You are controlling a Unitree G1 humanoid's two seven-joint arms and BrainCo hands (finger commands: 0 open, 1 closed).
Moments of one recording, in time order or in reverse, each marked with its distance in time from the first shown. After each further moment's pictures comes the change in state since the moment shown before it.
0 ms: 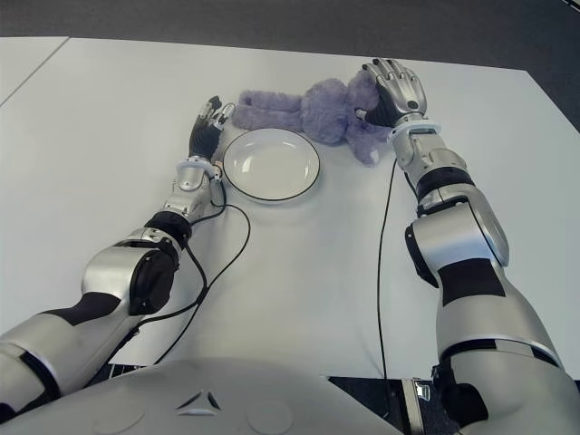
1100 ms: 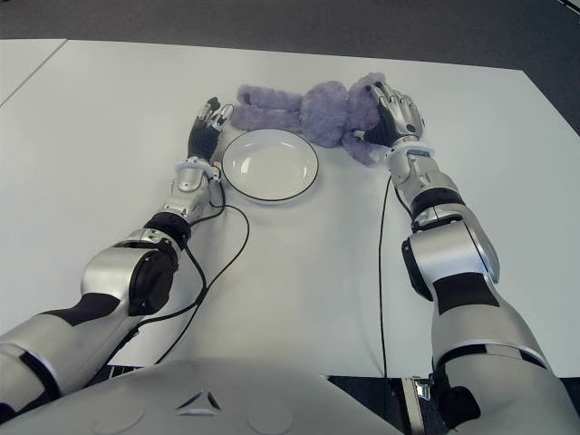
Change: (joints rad) left arm 0.005 0.003 0.005 0.000 -0.001 -0.002 0.000; right arm 0.109 0.023 -0.098 -0.022 0.092 -0.030 0.071
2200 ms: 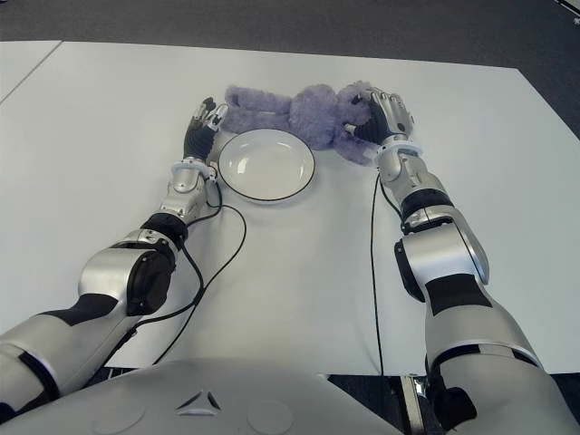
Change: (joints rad) left arm 0.008 0.016 0.003 0.000 -0.014 -0.022 -0.010; right arm 0.015 0.051 -0.043 -0.041 0.102 -0.033 0.045
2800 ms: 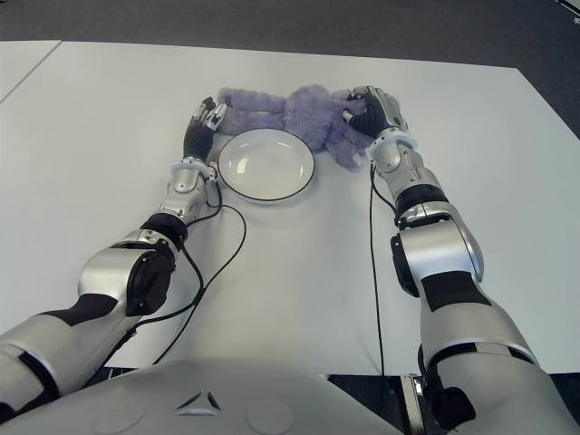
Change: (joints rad) left arm 0.001 0.001 -0.002 0.000 -0.007 -0.006 0.000; right arm -0.024 0.023 -0.082 -0.005 0.093 -0.013 0.151
